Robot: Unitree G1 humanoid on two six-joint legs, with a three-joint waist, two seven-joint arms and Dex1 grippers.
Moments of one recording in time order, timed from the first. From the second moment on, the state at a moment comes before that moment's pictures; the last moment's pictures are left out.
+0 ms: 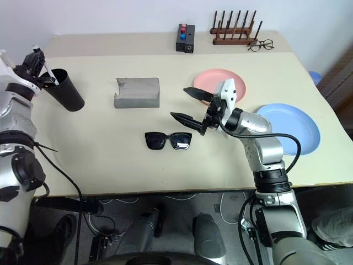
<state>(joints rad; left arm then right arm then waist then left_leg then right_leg) -1.03 0.70 0.45 1.22 -0.28 -0.31 -0.61 -0.56 -0.41 0.00 0.02 0.49 0.25 1.00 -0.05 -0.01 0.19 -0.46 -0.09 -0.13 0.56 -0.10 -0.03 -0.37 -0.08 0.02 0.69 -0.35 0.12</state>
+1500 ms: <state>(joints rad) -1.13 0.44 -0.04 1.26 0.04 -0.08 -0.93 -0.52 -0.50 -0.04 0.07 0.44 0.19 0.99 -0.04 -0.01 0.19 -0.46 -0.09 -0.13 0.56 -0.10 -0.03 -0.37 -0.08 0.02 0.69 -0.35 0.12</state>
